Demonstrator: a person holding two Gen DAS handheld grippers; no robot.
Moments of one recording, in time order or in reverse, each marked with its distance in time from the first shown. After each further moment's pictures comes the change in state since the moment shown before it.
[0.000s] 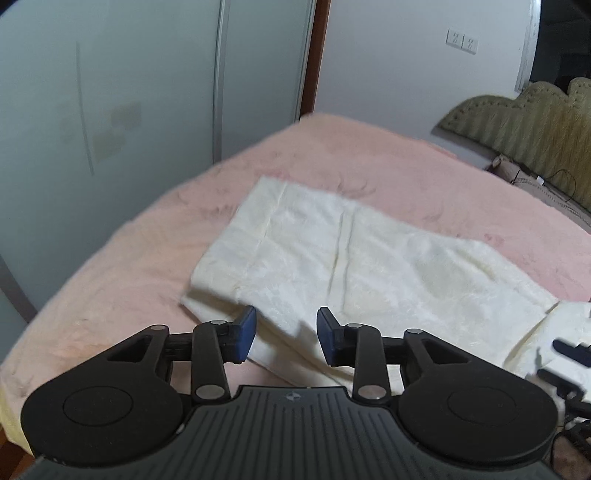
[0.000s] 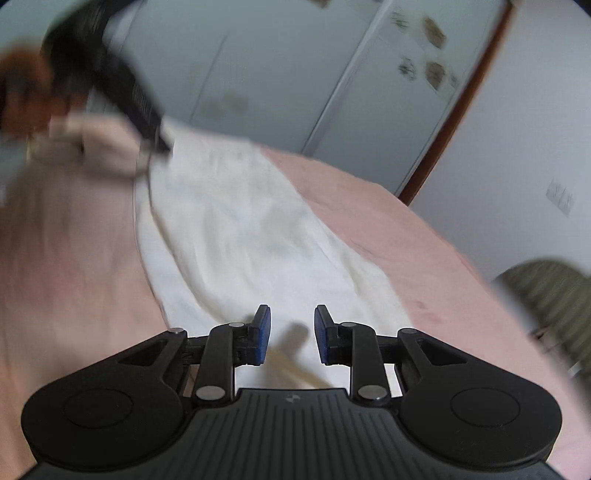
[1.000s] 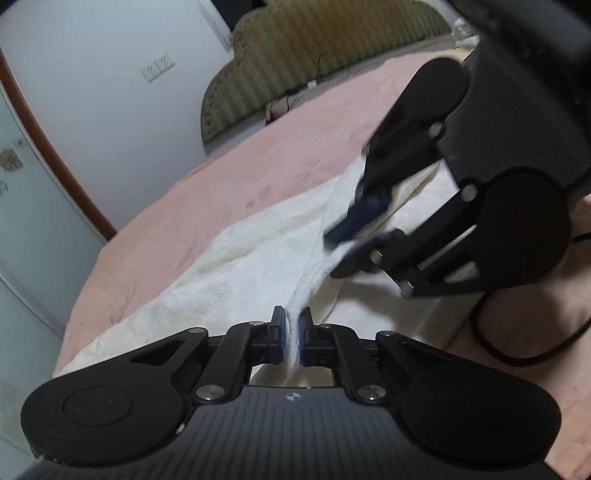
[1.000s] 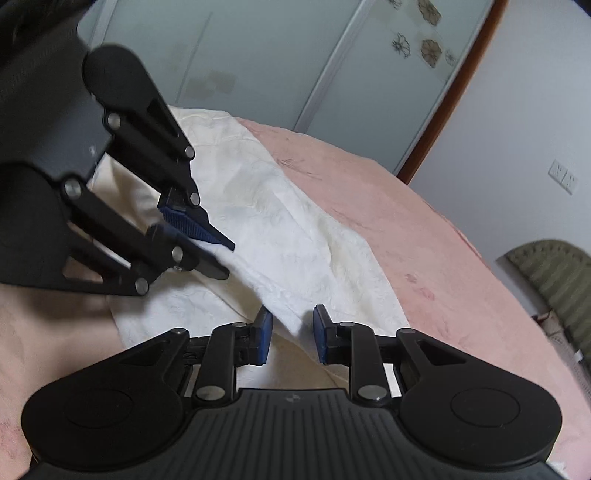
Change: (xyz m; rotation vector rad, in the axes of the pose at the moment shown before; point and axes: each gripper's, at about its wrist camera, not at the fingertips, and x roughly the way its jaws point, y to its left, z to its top) left arm -0.004 -0.183 -0.083 0.954 -0.200 -0.286; right arm 0.021 -0.030 -0.014 0.072 0.023 0.019
